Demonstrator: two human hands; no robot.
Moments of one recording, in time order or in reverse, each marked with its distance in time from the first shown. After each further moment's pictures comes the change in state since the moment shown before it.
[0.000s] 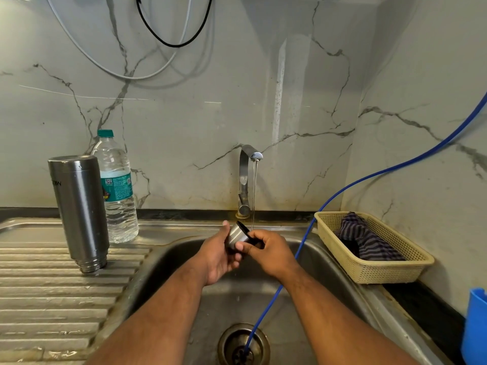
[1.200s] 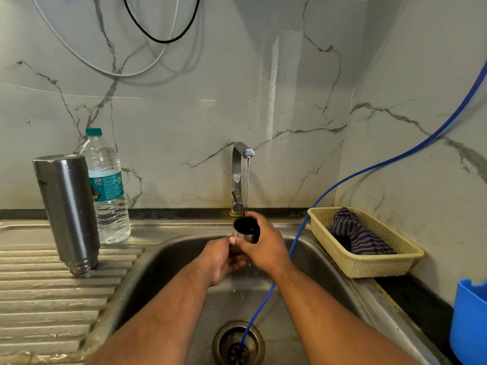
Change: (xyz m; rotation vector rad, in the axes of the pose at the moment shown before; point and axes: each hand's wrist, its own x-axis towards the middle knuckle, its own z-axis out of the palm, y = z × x) left_hand 0.005 -0.013 0.020 -0.019 0.060 -0.005; right_hand 0.001 -0.006 0.004 -0.188 0.204 0.045
